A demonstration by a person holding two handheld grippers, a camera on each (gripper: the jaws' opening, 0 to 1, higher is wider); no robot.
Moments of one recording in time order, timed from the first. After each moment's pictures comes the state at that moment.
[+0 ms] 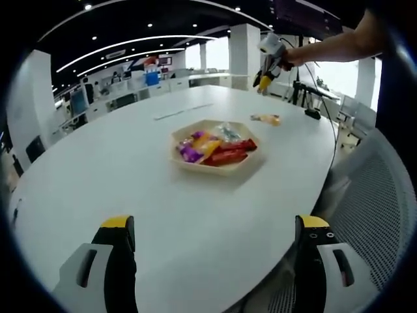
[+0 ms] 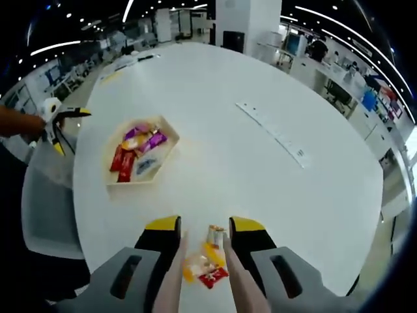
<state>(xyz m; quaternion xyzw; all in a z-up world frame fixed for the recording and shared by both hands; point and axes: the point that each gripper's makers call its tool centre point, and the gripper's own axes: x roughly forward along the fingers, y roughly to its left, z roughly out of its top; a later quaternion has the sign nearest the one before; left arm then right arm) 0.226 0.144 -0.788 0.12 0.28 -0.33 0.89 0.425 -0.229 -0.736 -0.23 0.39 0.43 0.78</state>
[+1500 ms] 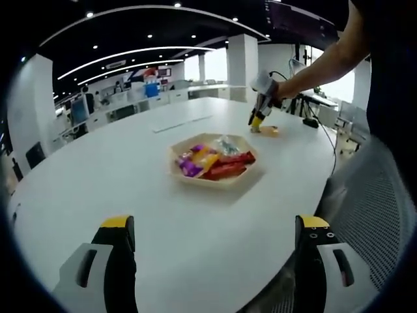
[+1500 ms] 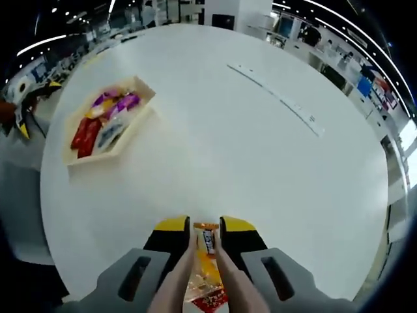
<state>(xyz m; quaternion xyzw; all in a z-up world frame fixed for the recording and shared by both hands) 0.230 0.138 -0.777 0.11 0.24 -0.34 0.90 0.437 -0.229 -0.836 -0.25 0.43 0.38 0.78</state>
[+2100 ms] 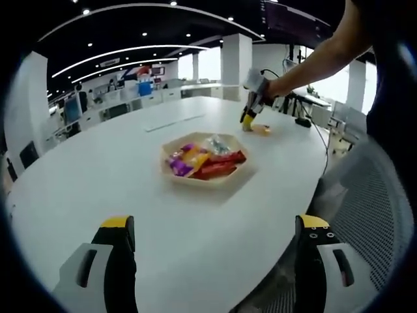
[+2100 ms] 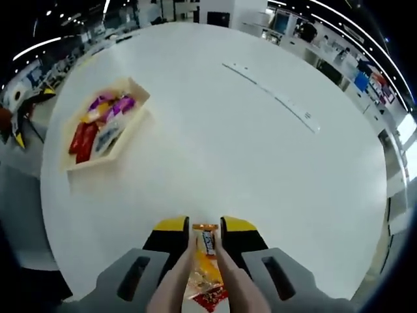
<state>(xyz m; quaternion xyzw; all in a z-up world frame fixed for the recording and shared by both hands) 0.222 0.129 -0.779 0.11 0.25 -0.37 0.89 0.441 -0.235 -0.821 -0.23 0.44 0.35 0.79</state>
